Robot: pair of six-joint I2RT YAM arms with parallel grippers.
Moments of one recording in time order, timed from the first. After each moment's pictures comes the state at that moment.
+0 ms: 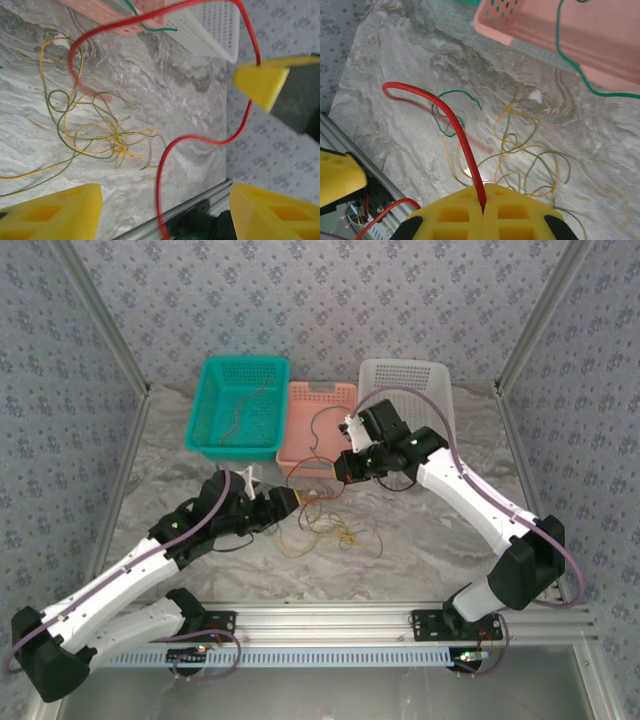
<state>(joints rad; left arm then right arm) -0.78 0.89 0.76 -0.41 0.16 -1.15 0.63 1.49 1.39 -0.82 -0.35 0.34</state>
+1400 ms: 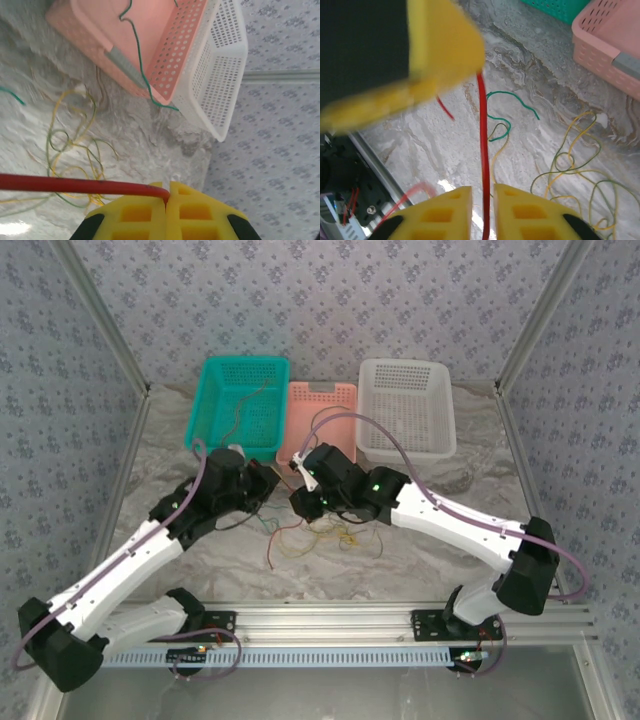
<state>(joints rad) -0.65 1.01 0.96 -0.50 0.04 -1.32 1.01 1.46 1.32 -0.64 -0.04 0.39</state>
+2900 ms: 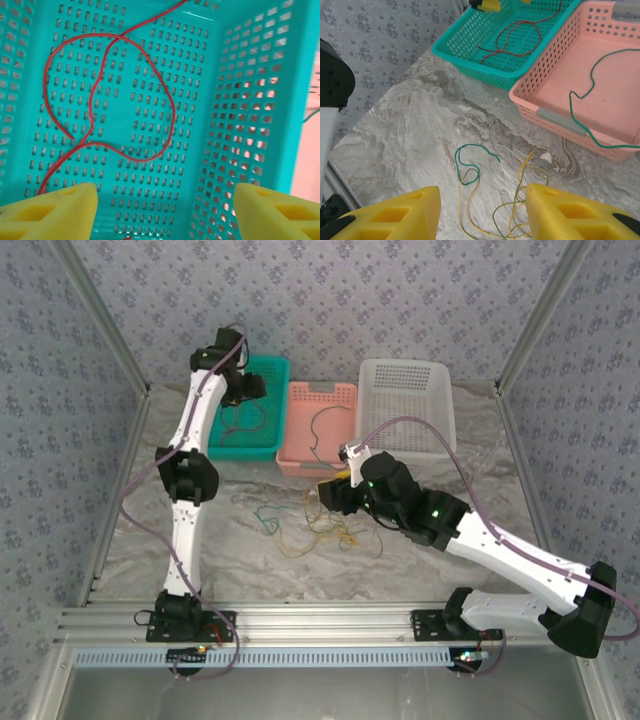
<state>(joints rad) -0.21 2.51 2.74 -1.29 0.01 -0.39 0.95 1.12 1.05 -0.42 0.11 0.41</state>
